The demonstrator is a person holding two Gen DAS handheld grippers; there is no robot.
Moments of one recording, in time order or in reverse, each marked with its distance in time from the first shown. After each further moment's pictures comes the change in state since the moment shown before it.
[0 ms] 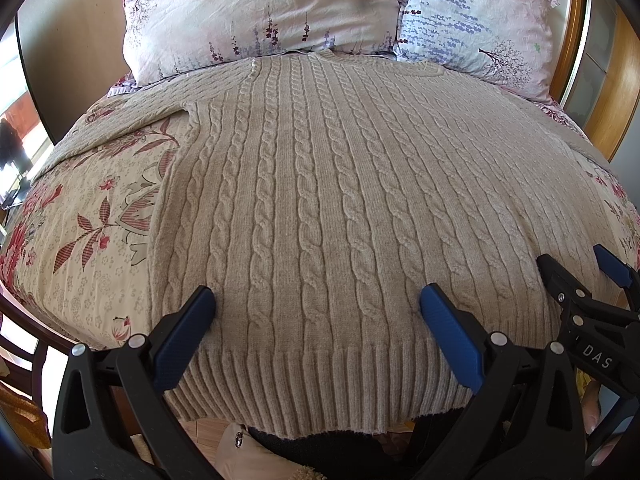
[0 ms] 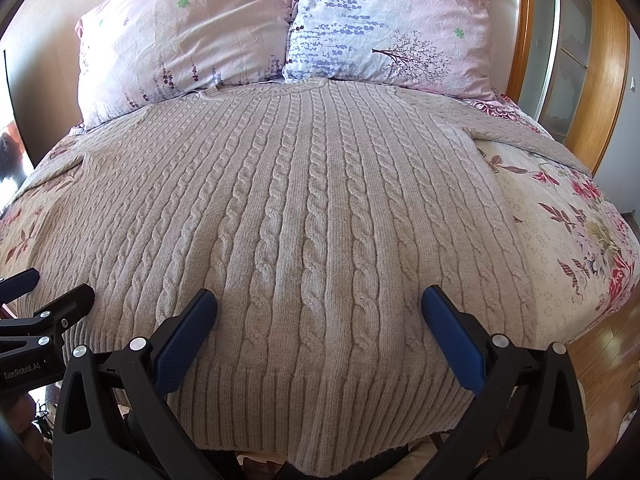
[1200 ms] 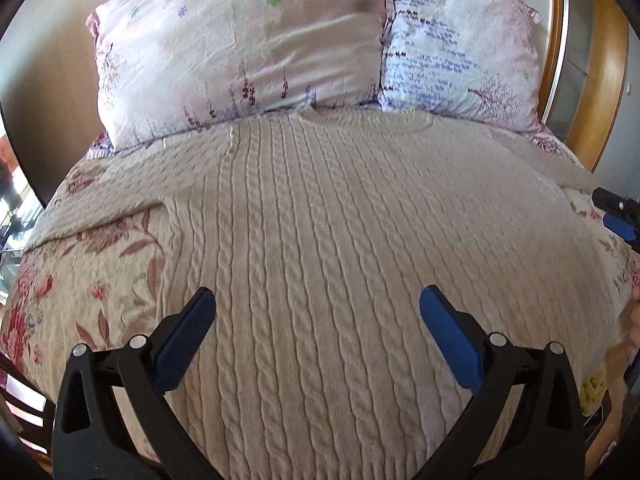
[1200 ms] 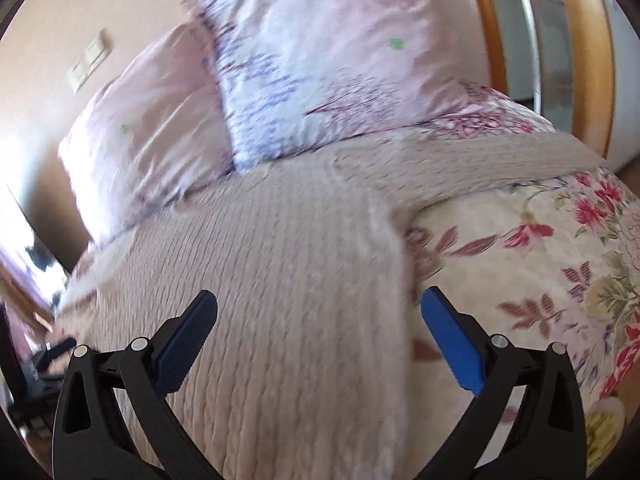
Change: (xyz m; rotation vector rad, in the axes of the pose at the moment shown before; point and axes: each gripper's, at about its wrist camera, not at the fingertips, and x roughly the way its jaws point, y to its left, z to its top) left arm 0.000 0.002 0.075 0.085 -0.139 -0.054; right arm 0.022 -0.164 0.087 0.352 -0.094 0.207
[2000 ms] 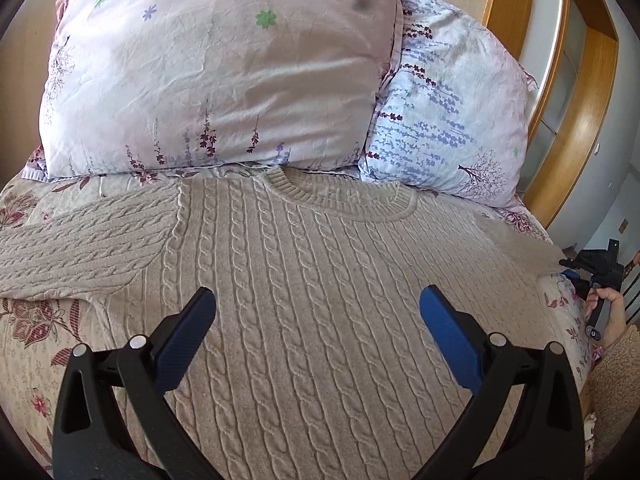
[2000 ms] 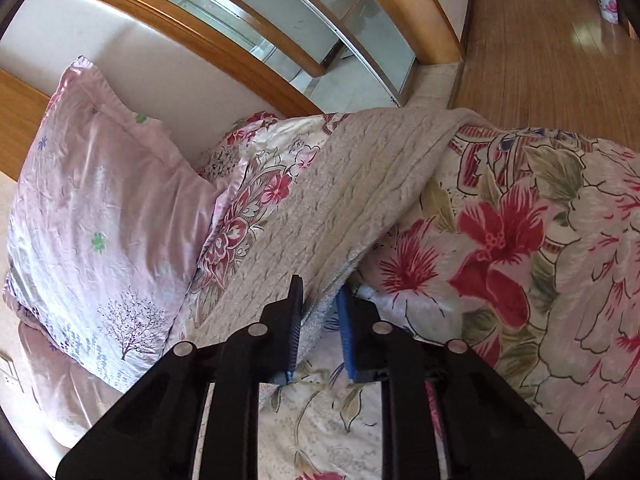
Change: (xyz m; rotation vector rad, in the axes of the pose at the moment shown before) left arm 0.061 0.033 0.077 -0.116 -0.083 -0.237; right arm 0.051 -0.223 0.086 0.704 -0.112 -0.189
